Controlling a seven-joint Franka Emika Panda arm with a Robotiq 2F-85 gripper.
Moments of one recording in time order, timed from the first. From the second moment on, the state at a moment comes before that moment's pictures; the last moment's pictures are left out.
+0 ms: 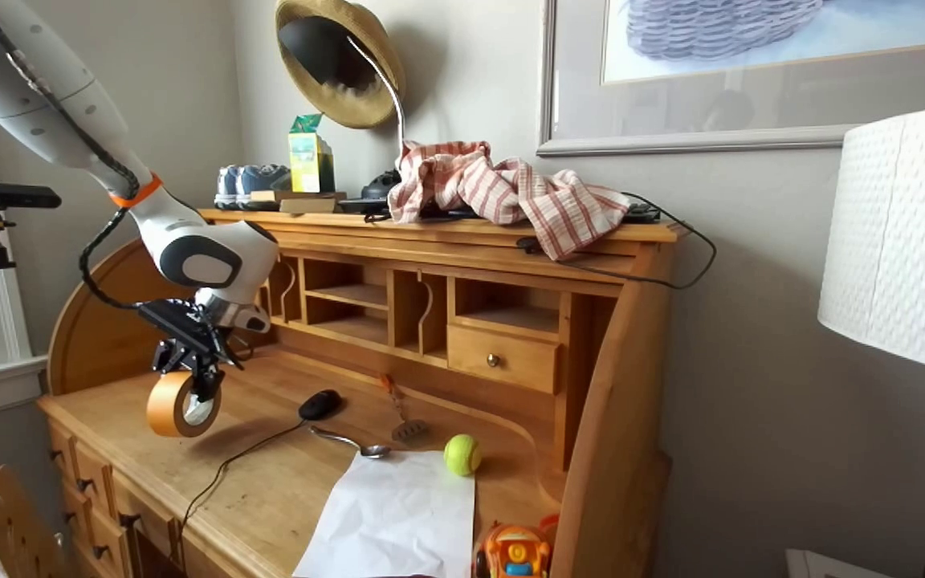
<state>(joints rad) 0.02 0.42 0.25 -2.07 0.39 2.14 -0.55</state>
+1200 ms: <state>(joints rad) 0.01 0.48 0.24 -2.02 0.39 2.18 -0.55</state>
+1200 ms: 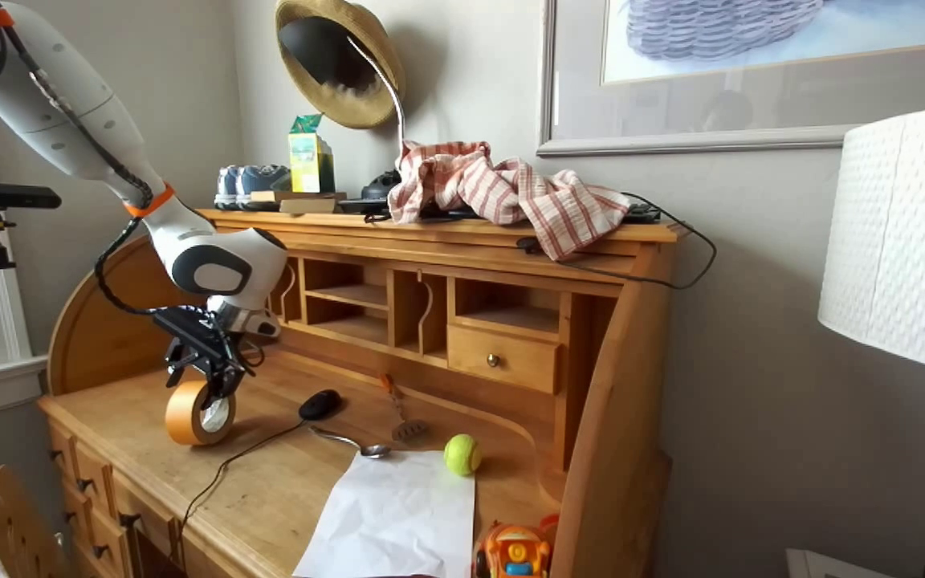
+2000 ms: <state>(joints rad) 0.02 0.50 0.23 -1.99 0.36 2.05 -0.45</state>
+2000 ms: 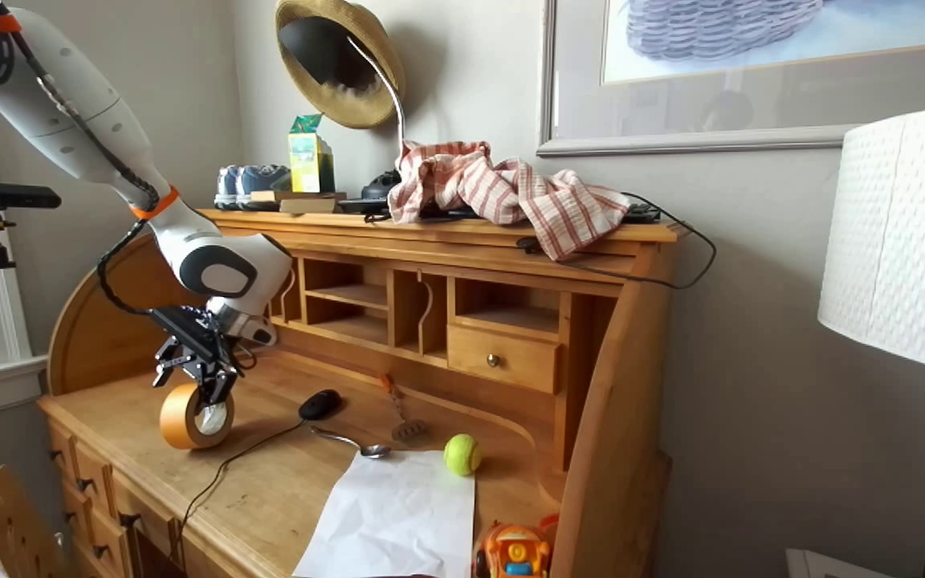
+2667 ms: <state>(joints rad) 0.10 0.51 0.16 -1.94 0.18 2.05 -0.17</state>
